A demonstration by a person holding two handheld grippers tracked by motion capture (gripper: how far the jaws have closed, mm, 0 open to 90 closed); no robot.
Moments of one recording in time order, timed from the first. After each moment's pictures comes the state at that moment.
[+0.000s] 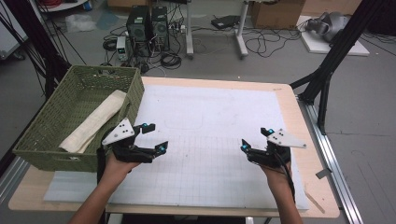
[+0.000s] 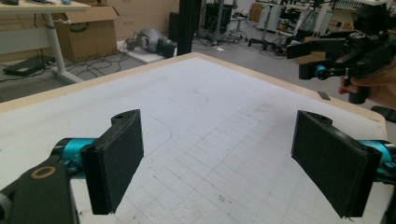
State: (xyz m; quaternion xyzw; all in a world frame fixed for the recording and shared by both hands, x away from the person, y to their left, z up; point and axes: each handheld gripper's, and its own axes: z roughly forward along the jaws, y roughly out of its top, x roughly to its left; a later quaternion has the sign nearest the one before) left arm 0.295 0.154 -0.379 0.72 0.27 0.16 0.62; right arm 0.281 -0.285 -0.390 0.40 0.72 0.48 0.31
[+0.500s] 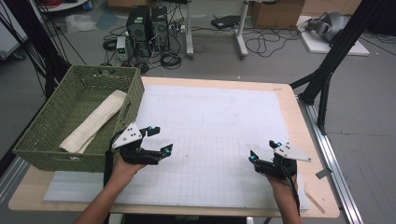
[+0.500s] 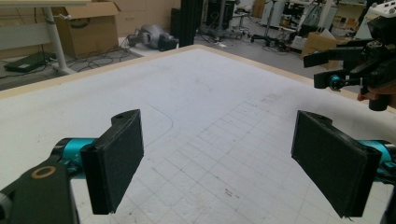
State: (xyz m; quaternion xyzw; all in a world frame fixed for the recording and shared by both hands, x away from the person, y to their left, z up) left arm 0.301 0.144 -0.400 0.73 0.27 0.16 0.61; right arm 0.267 -0.305 -0.424 0.44 0.72 0.44 0.31
